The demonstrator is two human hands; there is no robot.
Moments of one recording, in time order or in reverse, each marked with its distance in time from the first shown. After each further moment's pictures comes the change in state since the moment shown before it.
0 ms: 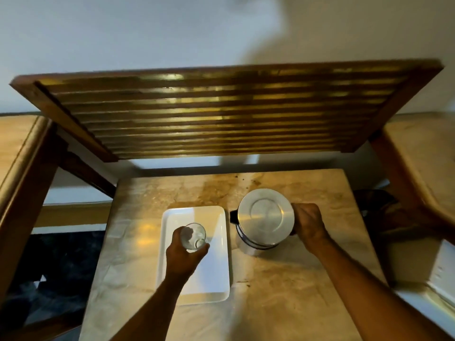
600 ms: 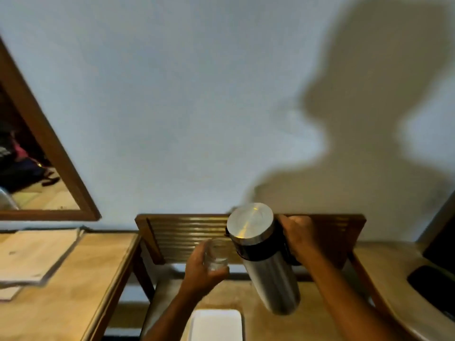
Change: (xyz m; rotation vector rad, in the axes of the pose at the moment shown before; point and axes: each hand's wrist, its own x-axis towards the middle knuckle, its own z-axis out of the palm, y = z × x) left_hand -0.034 0.307 -0.188 -0.121 0.003 0.448; right_hand -0.124 -0.348 -0.028 0.071 0.212 -0.356
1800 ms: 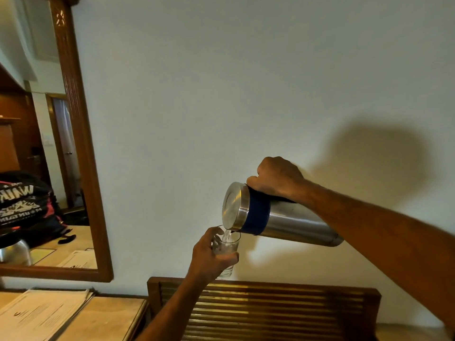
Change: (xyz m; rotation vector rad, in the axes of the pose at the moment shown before) left_hand 0.065 0.148 -0.089 -0.092 0.089 0.252; right_hand 0.009 -0.294 0.019 -0.946 -0.047 -0.840
